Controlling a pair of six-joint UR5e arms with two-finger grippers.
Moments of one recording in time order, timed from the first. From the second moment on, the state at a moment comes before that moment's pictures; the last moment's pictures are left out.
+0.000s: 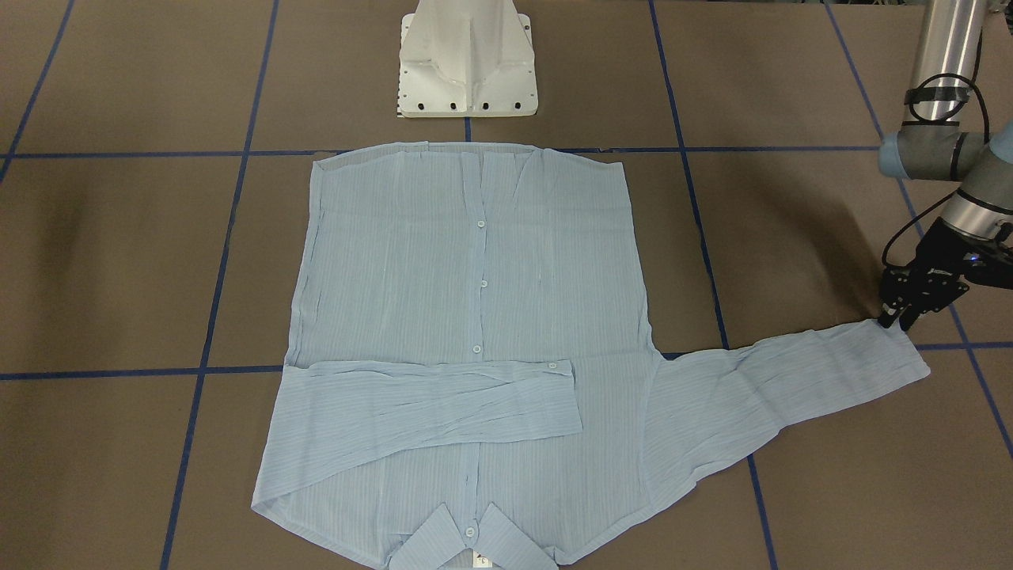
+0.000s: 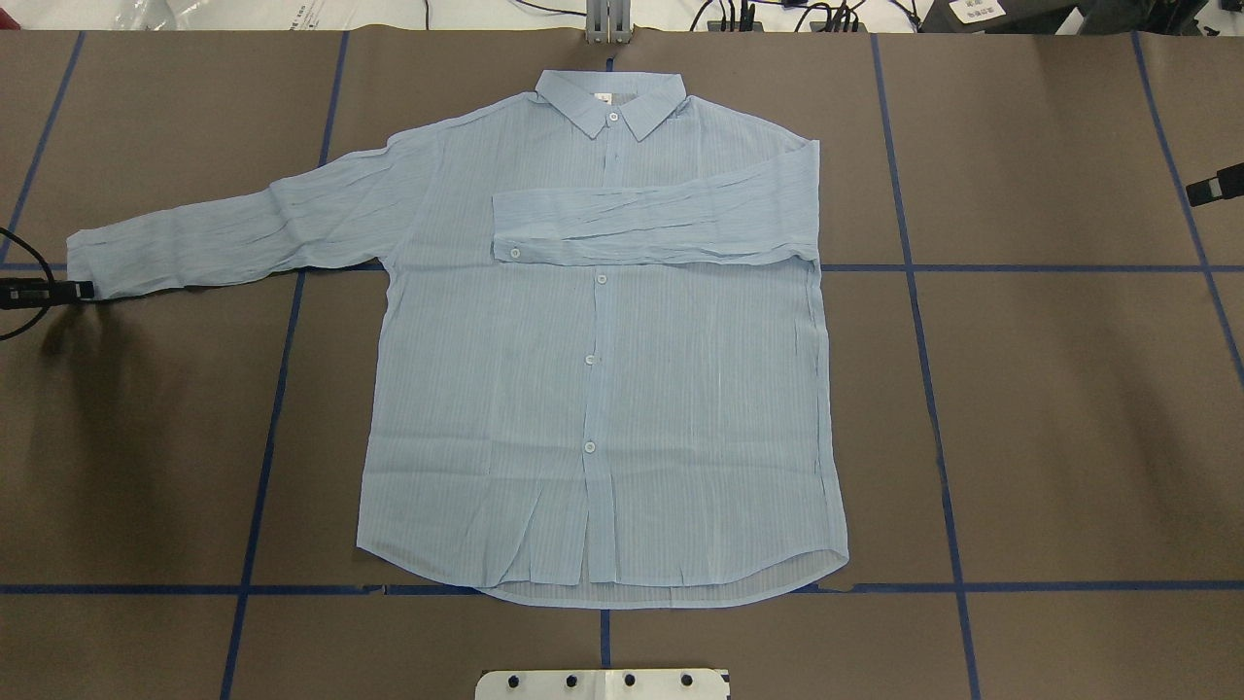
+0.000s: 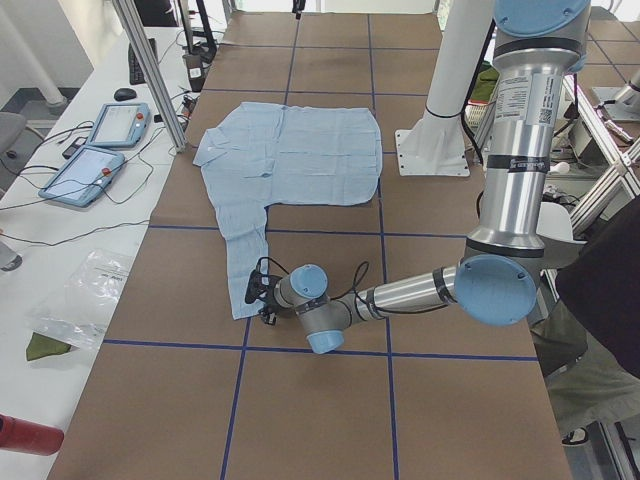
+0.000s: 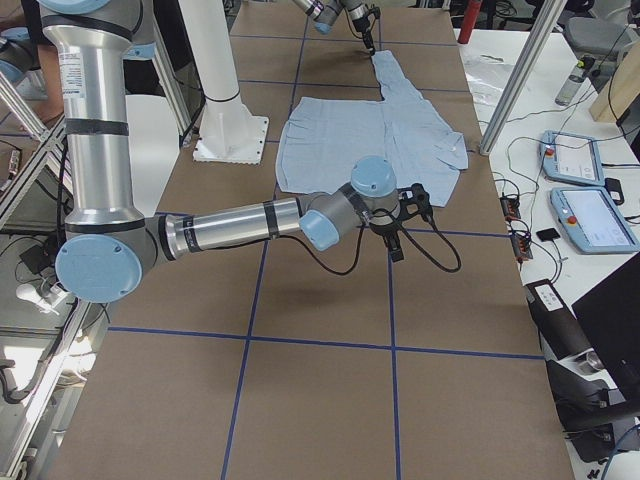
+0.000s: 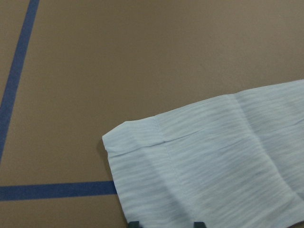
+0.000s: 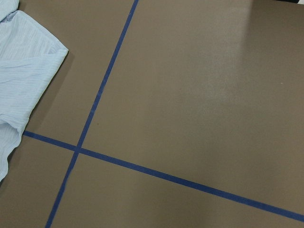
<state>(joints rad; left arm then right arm) -1.02 -1.63 -1.09 -3.04 -1.95 -0.95 1.38 -1.55 1.75 -1.10 2.40 0.35</state>
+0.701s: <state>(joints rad) -1.04 -1.63 -1.27 -3.06 -2.02 -0.93 1.38 -1.55 1.75 -1.10 2.40 0.36</state>
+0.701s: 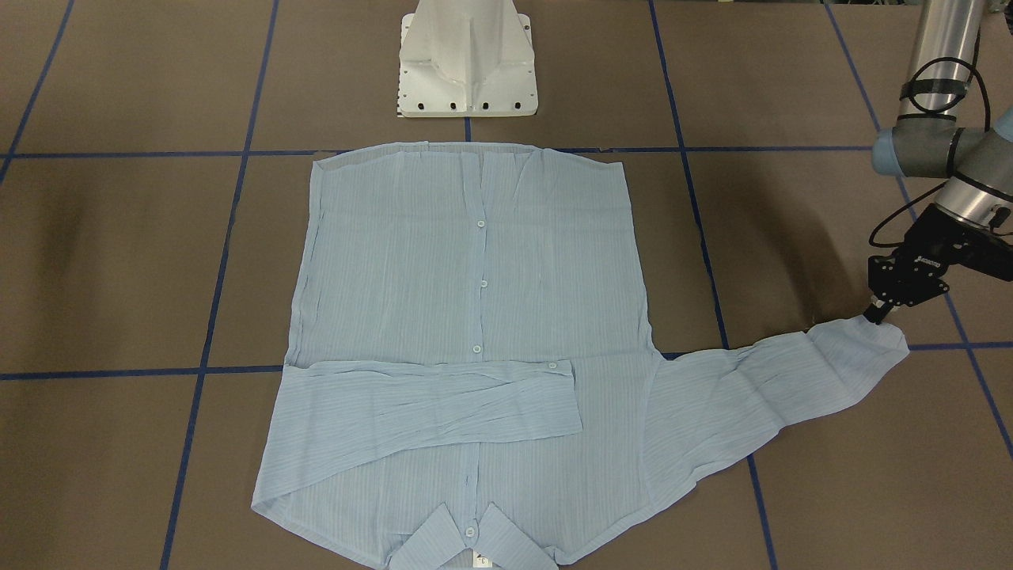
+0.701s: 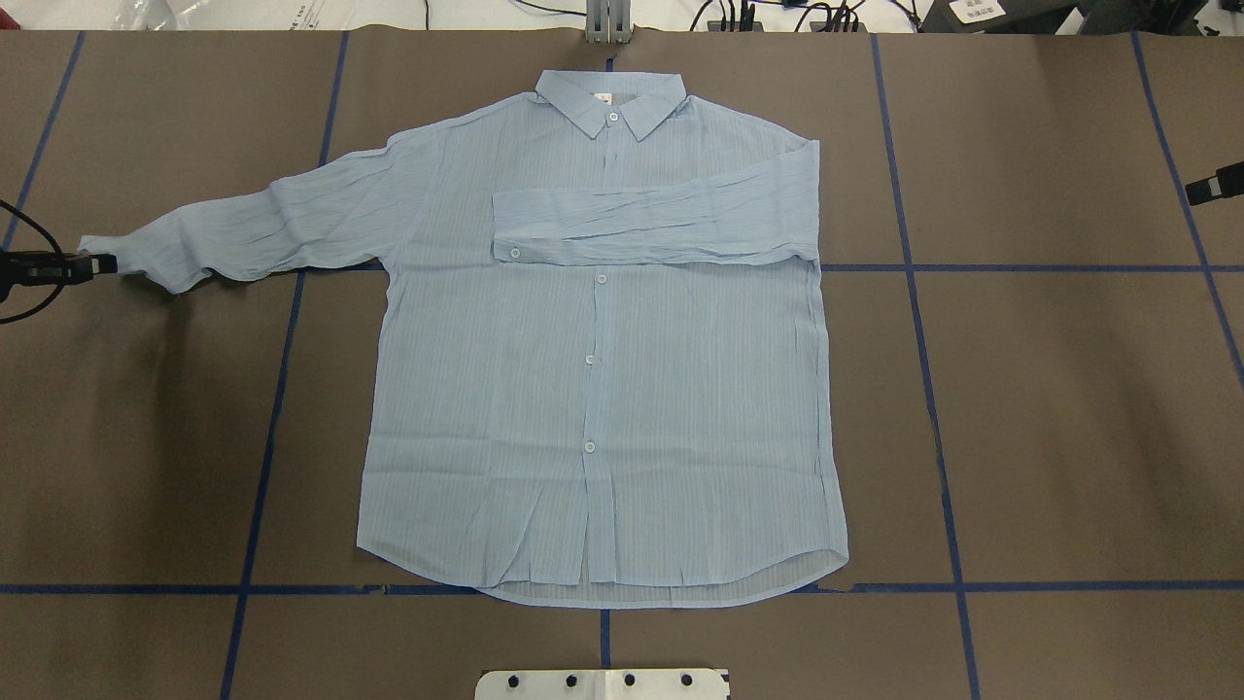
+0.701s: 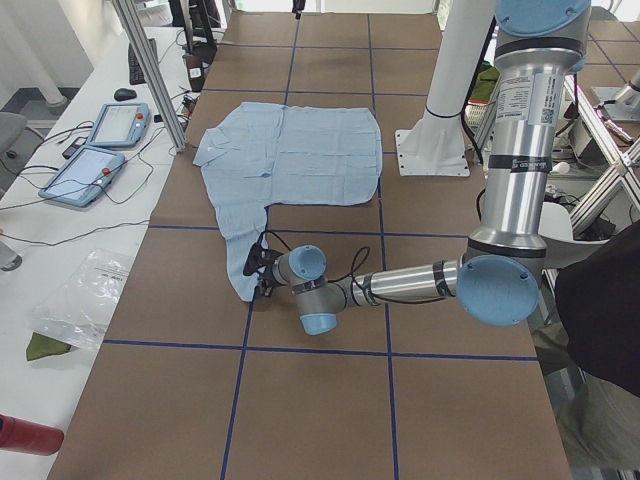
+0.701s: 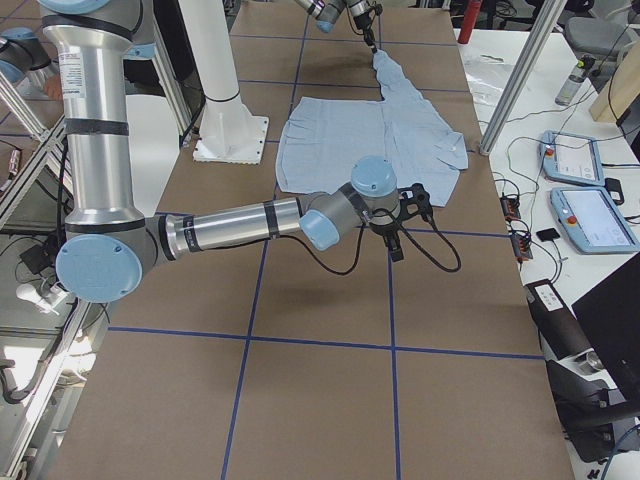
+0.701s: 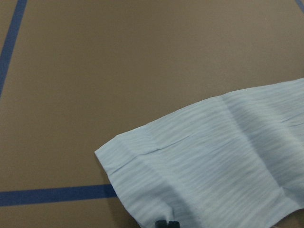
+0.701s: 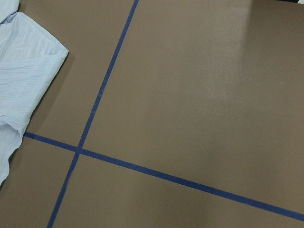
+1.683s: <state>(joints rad) -0.93 -2.13 -1.44 -2.54 -2.05 -1.26 1.38 -1.55 1.75 -1.10 2.40 0.36</state>
